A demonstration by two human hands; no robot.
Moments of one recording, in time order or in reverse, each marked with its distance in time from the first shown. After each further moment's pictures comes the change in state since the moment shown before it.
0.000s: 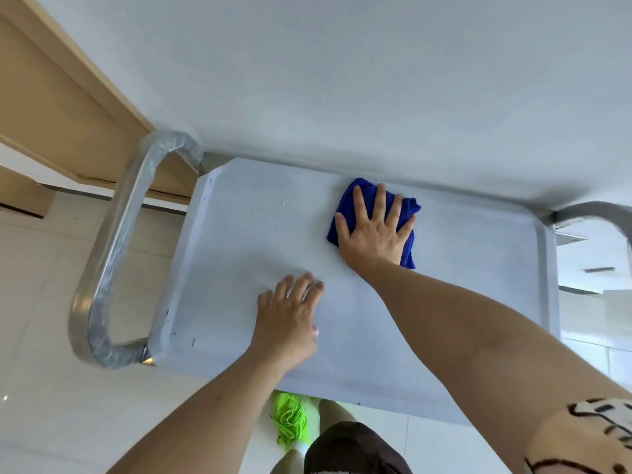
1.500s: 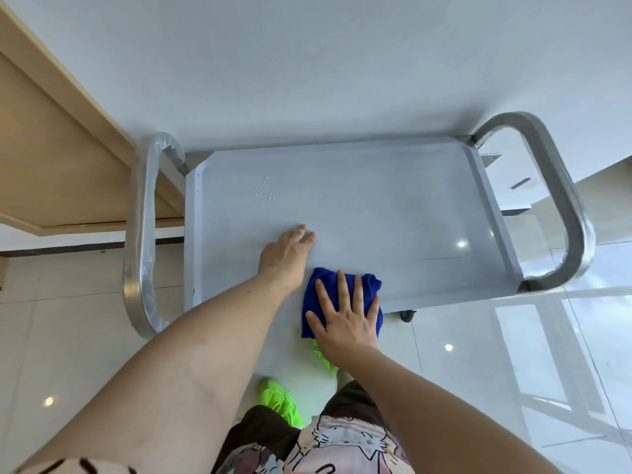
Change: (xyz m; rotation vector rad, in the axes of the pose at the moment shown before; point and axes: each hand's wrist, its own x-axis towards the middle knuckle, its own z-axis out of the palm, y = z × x) left_hand -0.006 -0.033 -0.035 0.099 -0.120 0.218; right_hand -0.286 -0.045 0.043 0.043 -0.248 0.067
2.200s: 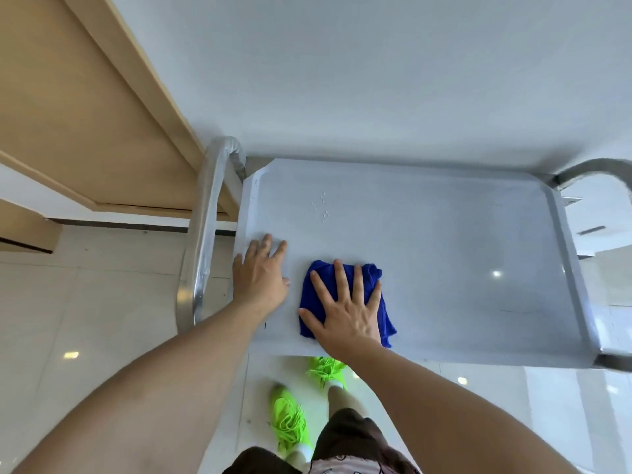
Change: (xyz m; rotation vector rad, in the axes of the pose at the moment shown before) left_hand -0.024 -0.115 0.005 -0.071 0.125 -0.329; right_hand 0.075 -0.068 -0.008 -0.109 0.093 -0.222
